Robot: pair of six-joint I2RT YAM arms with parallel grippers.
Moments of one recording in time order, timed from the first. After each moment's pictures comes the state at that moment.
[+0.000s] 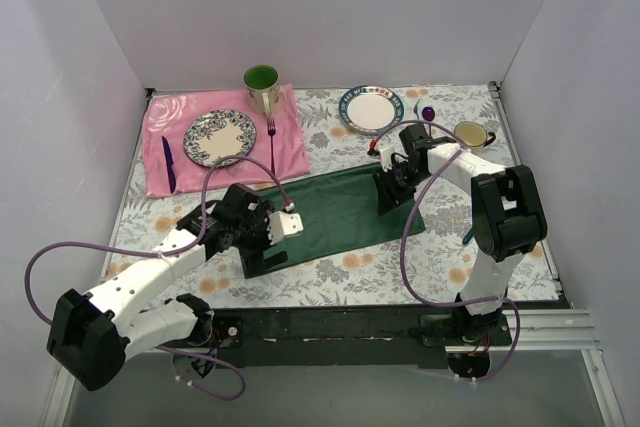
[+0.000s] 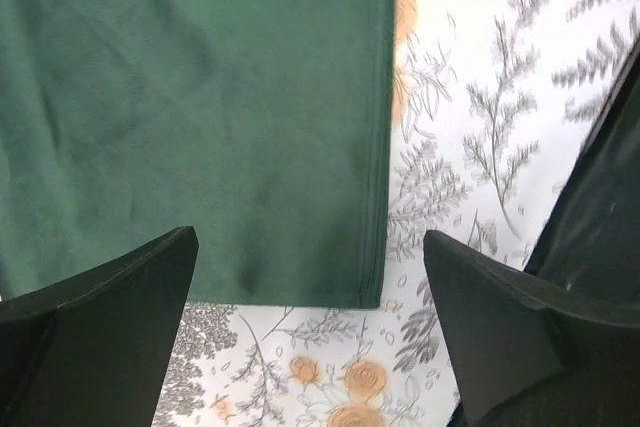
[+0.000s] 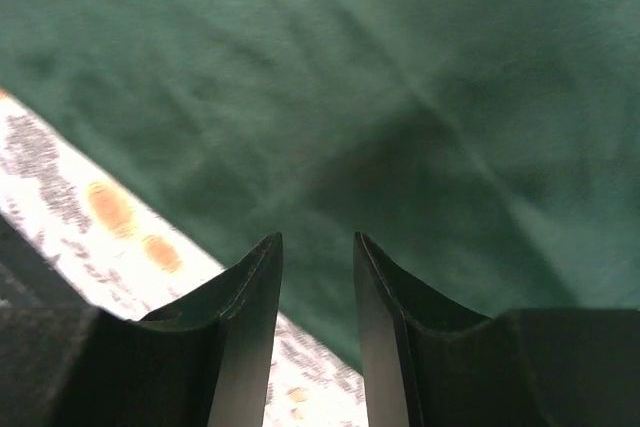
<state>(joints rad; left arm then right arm) -0.61 1.03 0.70 -0.71 0.28 0.67 0.31 1.80 1.18 -0.72 -0.55 -0.31</state>
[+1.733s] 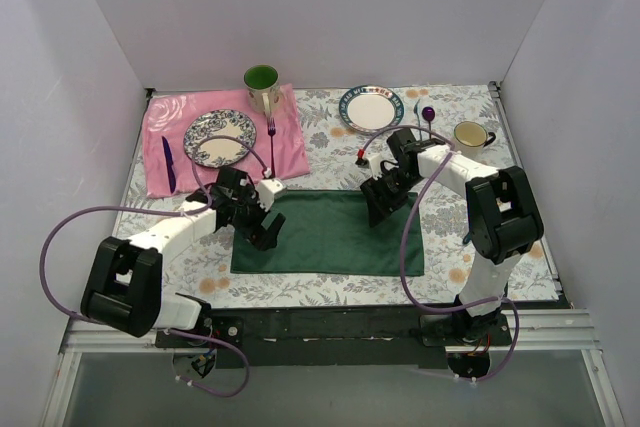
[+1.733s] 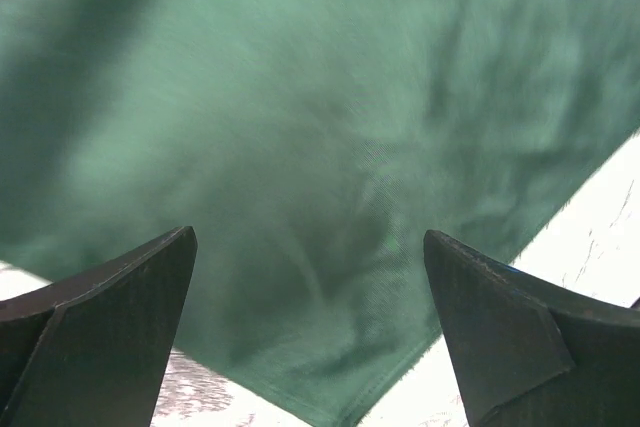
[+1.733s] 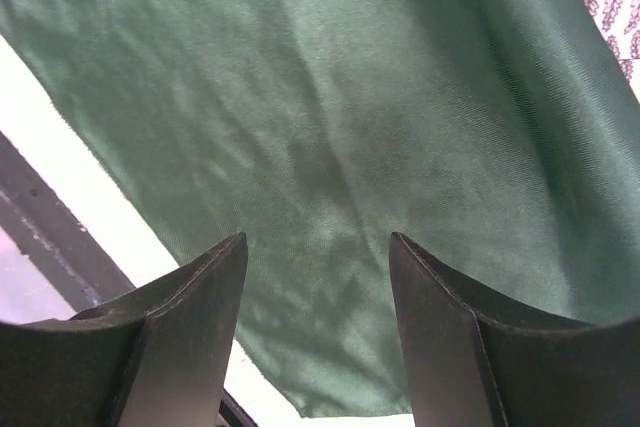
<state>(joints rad) -0.31 1.35 0.72 -0.42 0.41 0.36 0.39 1.81 1.20 -0.80 -0.57 -0.35</state>
